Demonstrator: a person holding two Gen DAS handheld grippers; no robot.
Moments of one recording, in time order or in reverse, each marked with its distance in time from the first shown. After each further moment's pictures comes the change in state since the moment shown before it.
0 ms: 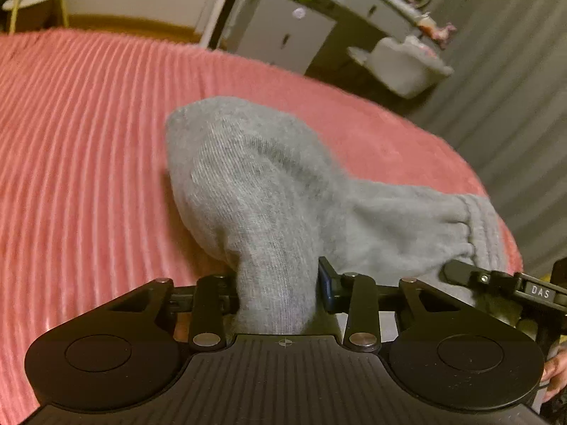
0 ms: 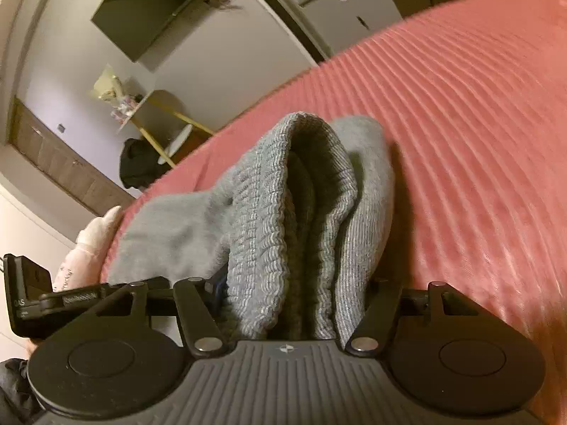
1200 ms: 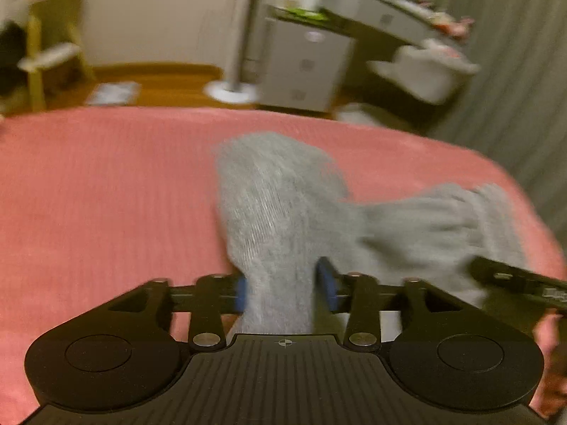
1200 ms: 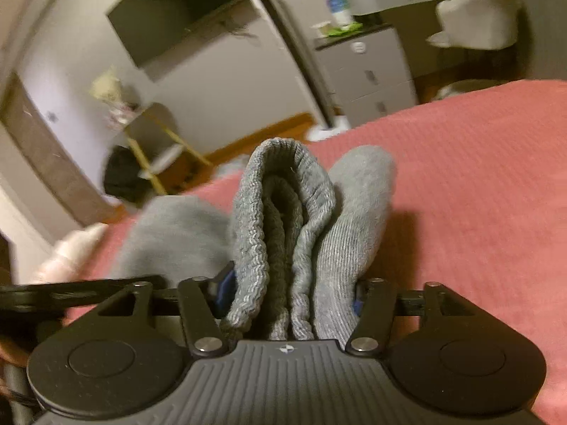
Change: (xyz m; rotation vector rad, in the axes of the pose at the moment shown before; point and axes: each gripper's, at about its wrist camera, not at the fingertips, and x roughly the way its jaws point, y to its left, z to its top) left arm -0.008 -0.052 0.042 0.109 -0.081 0.293; right arm -0.001 0.055 0.041 -0.144 -0.090 -0.253
